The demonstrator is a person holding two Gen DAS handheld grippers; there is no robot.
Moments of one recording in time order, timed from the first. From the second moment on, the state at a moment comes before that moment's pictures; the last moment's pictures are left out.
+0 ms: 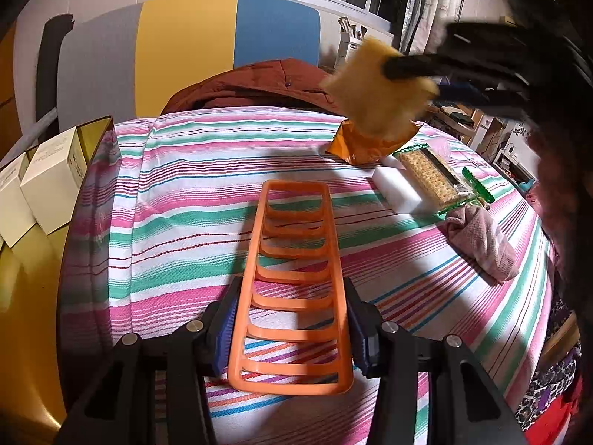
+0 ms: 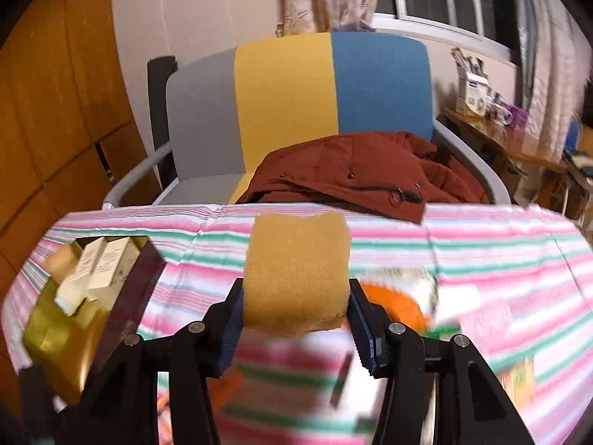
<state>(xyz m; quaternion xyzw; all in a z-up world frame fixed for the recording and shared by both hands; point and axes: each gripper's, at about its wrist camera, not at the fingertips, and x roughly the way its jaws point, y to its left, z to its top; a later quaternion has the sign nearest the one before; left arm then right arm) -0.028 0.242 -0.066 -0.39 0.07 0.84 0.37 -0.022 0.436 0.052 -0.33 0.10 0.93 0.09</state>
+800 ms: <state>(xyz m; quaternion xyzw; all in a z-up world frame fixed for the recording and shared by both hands) 0.057 0.214 -0.050 -0.33 0.12 0.86 0.38 0.088 0.392 0.007 -0.32 0.13 0.93 0.12</state>
